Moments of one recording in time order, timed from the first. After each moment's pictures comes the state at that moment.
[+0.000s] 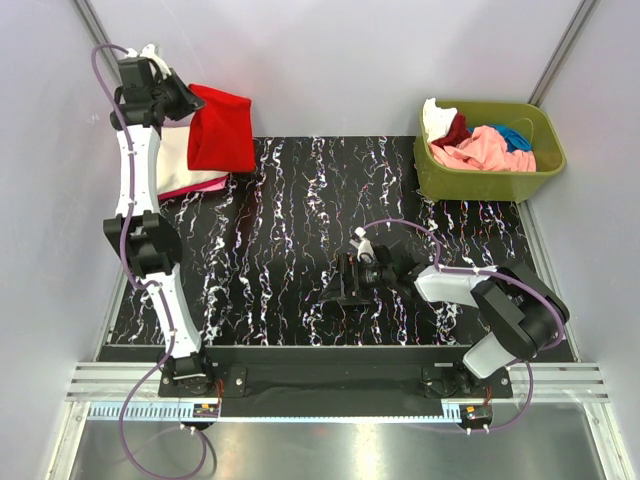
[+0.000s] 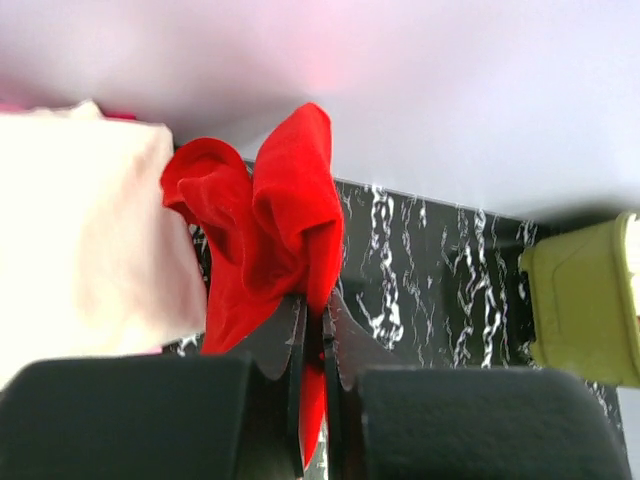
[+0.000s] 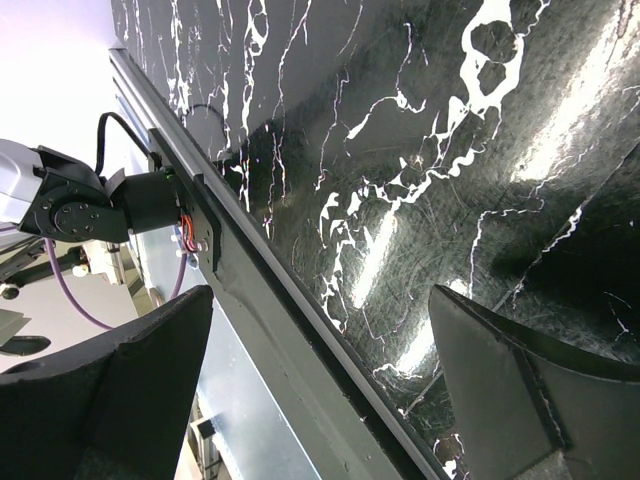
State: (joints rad) left arm 0.16 2.18 2.43 -0.67 0.40 -0.41; right arm 0.67 1.56 0.61 0.25 -0.62 0.80
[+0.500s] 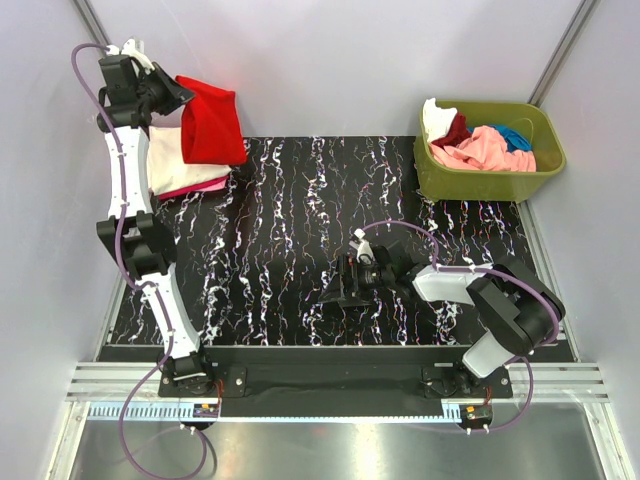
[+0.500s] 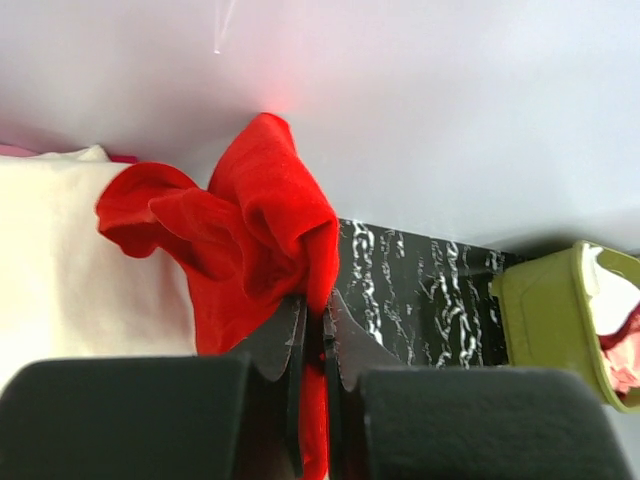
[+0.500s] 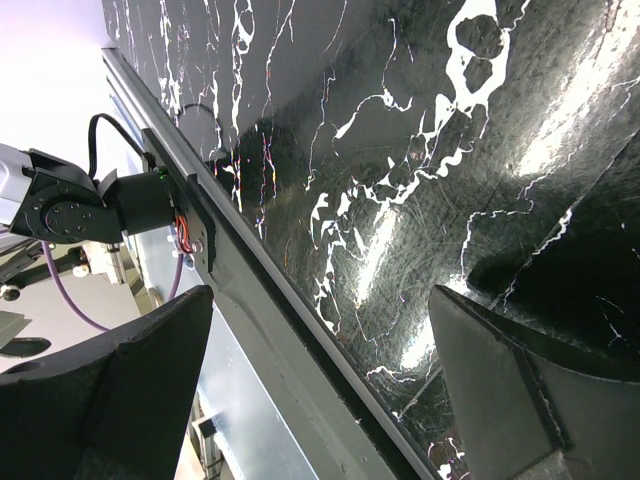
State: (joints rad) left arm 0.22 2.18 2.43 -0.58 0.48 -0.47; right arm 0.67 1.59 0.61 0.26 -0.62 0.81
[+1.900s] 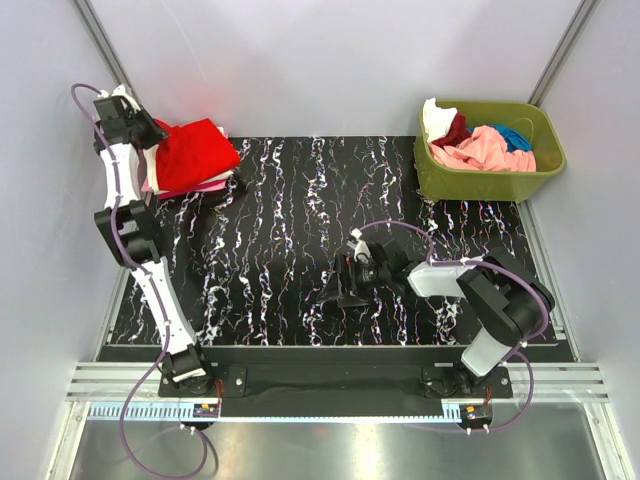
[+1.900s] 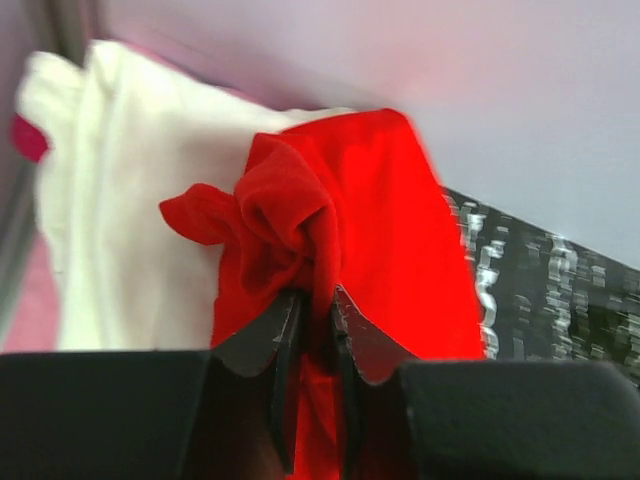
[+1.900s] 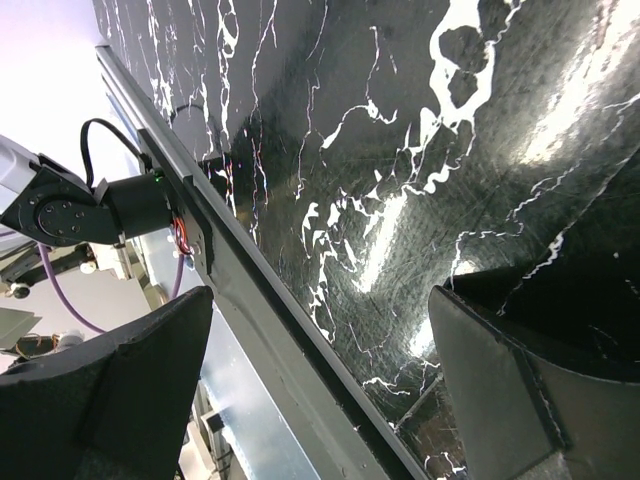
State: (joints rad) left arm 0.37 2.45 2.43 -0.52 0.40 -0.33; right arm 0.67 1.65 0.65 0.26 -0.65 0.81
